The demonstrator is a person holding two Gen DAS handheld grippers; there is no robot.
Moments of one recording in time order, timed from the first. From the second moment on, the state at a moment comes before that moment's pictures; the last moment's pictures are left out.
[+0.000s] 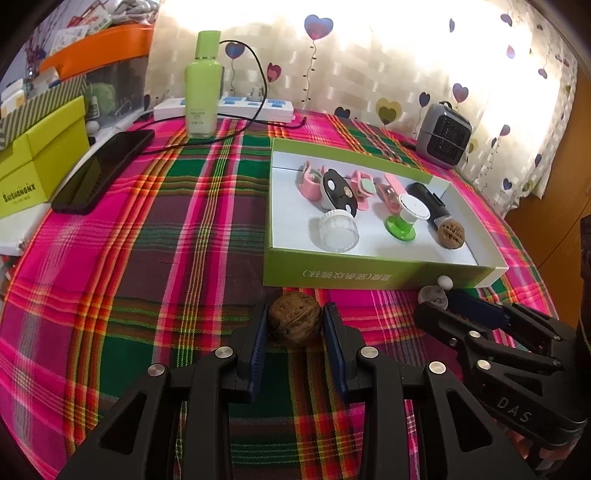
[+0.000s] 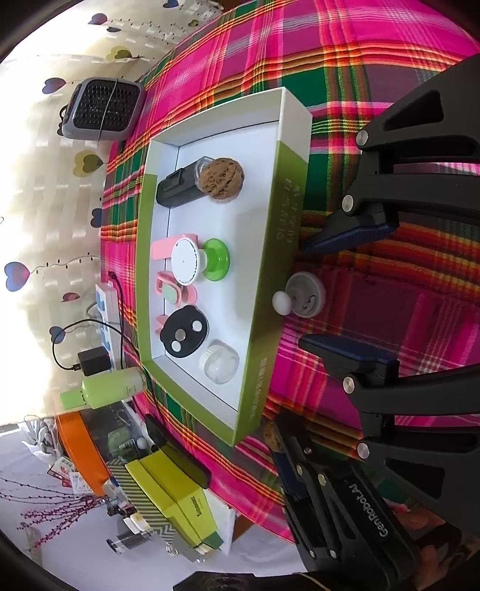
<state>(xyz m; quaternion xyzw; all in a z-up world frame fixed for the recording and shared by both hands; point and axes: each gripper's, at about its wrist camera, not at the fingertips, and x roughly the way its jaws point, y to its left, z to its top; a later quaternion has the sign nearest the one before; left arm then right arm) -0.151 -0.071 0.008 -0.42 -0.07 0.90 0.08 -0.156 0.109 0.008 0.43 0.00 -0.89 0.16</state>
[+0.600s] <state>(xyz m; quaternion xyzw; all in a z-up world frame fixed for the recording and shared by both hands) -0.152 -0.074 0.006 -0.42 -0.10 0.90 0.09 -0.157 0.099 0.008 0.43 0.01 -0.90 0.12</state>
